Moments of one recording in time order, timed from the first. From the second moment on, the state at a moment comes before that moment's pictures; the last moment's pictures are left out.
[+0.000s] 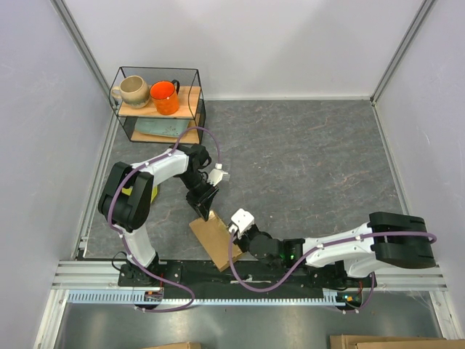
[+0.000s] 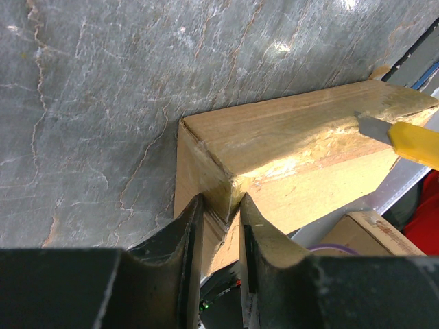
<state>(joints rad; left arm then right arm) -0.43 1.81 1.15 -1.04 0.51 0.38 1.49 1.40 0.50 0.57 0.68 0.14</state>
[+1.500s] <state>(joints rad) -0.43 1.81 1.14 -1.04 0.51 0.38 1.49 1.34 0.50 0.50 0.65 0.22</state>
